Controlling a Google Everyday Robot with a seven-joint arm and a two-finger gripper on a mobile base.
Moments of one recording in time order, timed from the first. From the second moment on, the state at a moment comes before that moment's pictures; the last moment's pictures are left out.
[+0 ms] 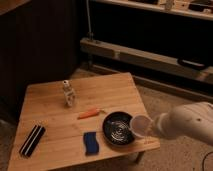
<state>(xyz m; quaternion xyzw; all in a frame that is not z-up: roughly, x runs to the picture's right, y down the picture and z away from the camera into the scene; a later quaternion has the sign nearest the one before) 0.236 0.185 0.631 -0.17 0.13 0.86 0.46</state>
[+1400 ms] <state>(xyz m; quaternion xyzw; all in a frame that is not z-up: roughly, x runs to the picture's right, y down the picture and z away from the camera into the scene) 0.120 0.097 0.737 -0.23 0.15 0.80 0.53</state>
